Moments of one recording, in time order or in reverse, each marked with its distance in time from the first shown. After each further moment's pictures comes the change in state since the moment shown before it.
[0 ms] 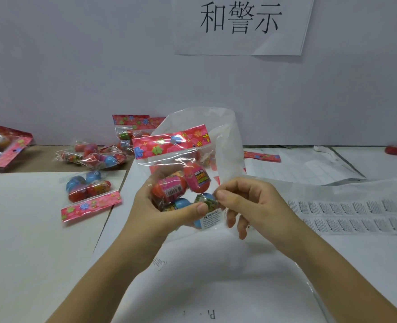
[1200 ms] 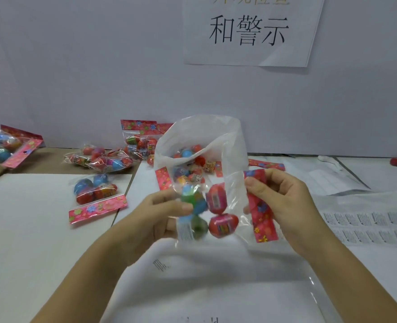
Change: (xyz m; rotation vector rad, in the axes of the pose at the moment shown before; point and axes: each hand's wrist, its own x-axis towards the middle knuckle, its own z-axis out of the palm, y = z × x) left_hand 0.013 0.006 -0.031 0.058 -0.287 -0.326; right_hand 0.004 0.000 -0.016 0.179 0.337 -0.007
